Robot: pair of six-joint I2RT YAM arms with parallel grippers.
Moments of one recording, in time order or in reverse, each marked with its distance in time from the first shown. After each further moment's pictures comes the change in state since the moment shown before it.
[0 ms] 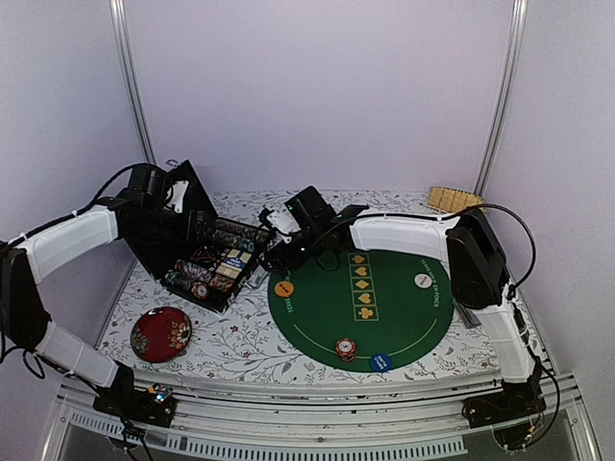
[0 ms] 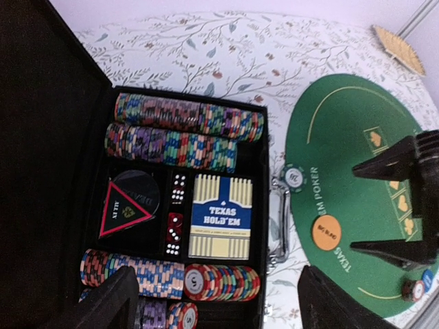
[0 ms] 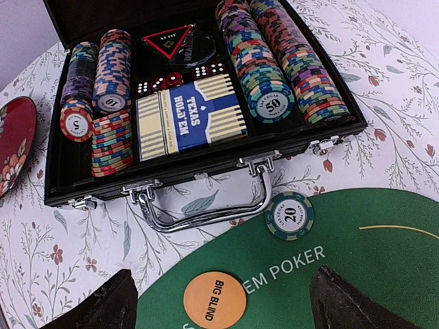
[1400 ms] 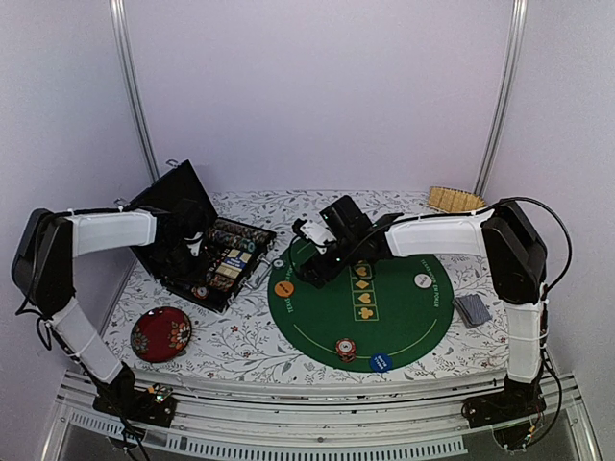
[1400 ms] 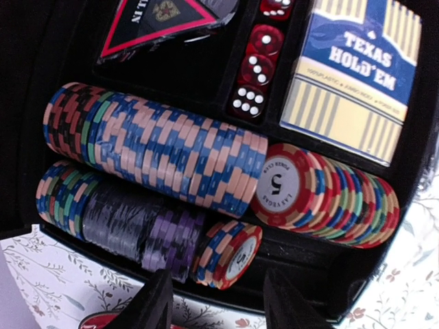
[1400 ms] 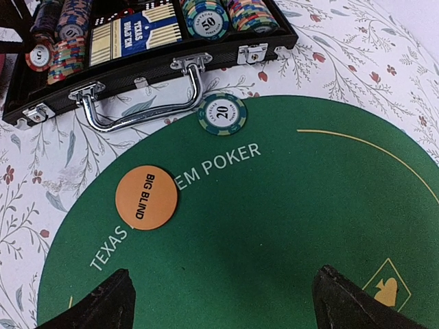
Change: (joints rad) left arm -0.134 0.260 0.009 -0.322 -0.365 -0.174; right arm -0.064 -0.250 -0.433 0.119 0.070 -0.095
